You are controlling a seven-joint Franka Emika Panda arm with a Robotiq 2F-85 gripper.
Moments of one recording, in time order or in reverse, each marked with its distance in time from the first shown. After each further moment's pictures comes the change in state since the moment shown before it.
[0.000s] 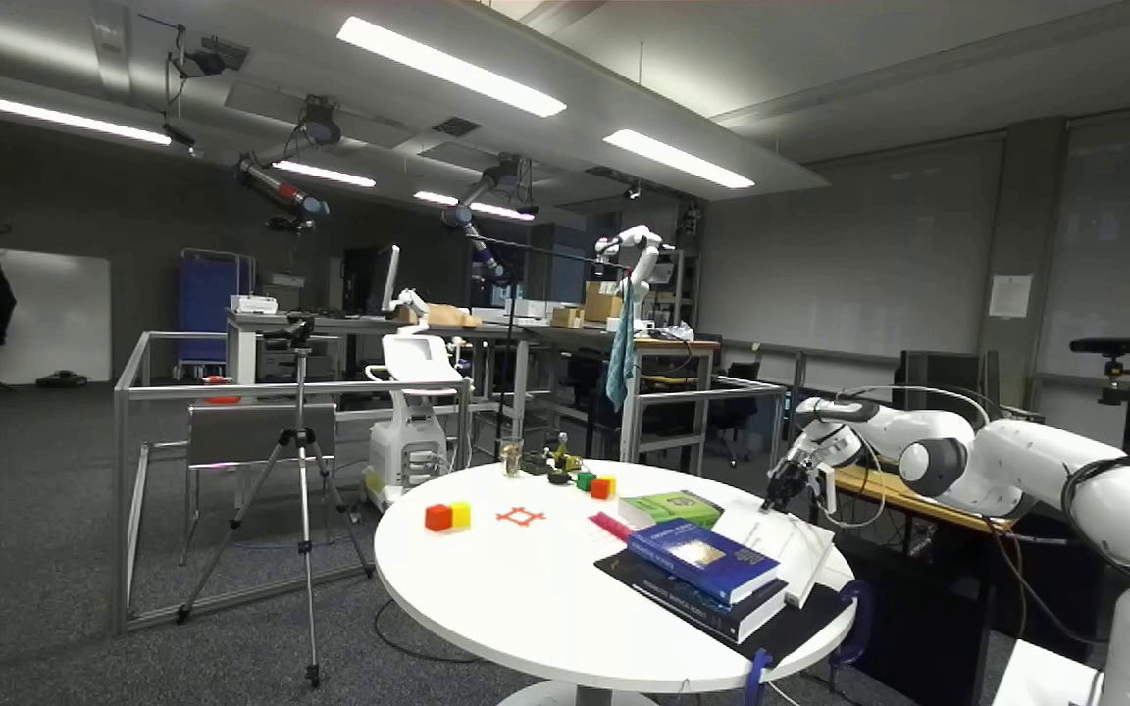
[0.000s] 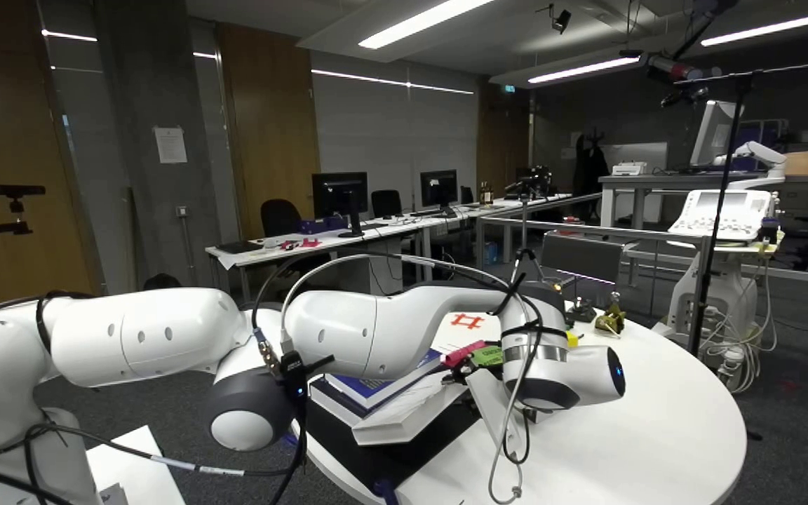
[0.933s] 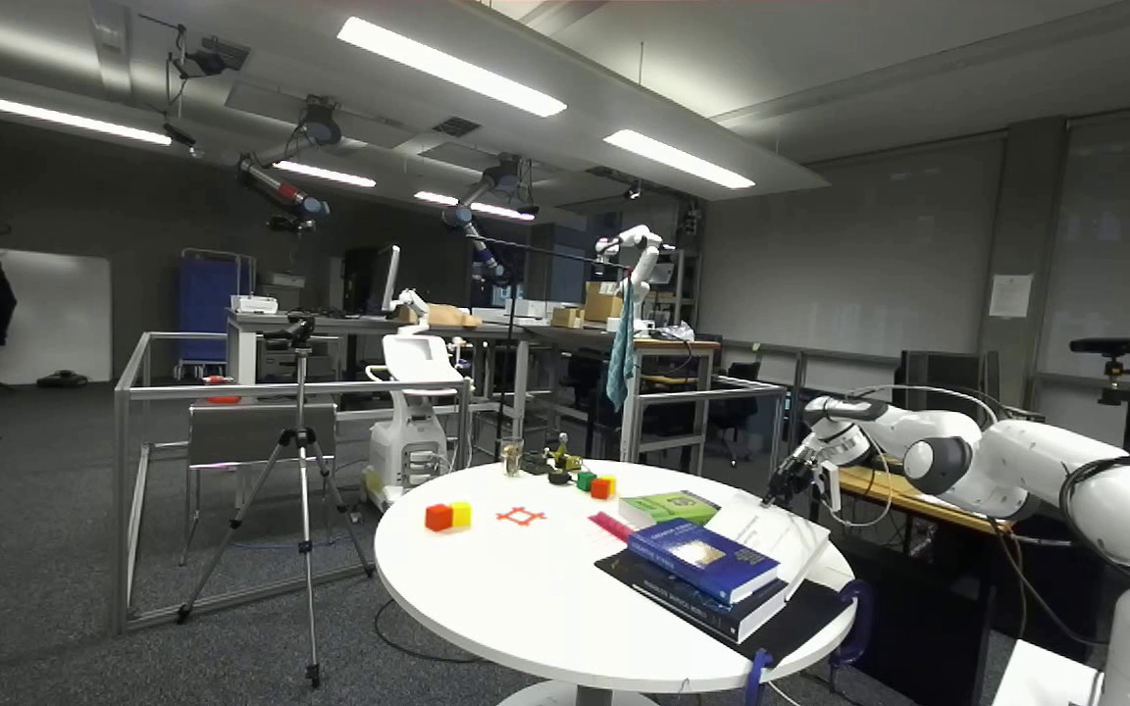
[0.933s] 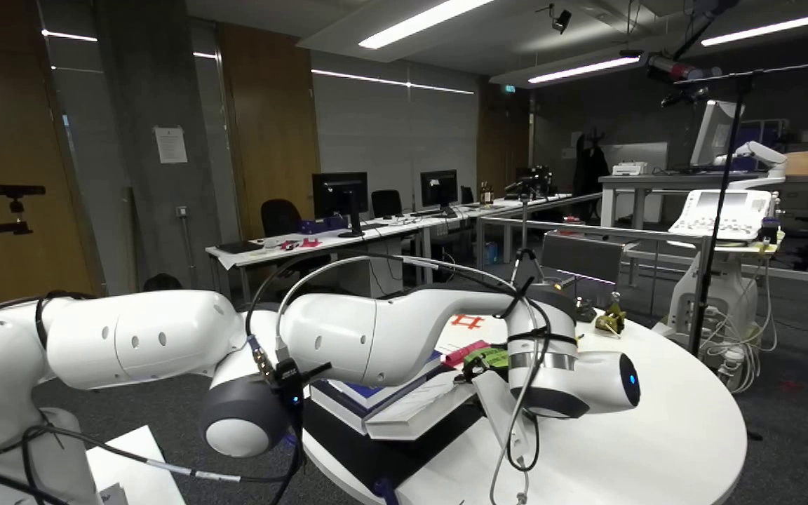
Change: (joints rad) arm -0.038 0.000 0.034 0.001 0.004 0.054 0.035
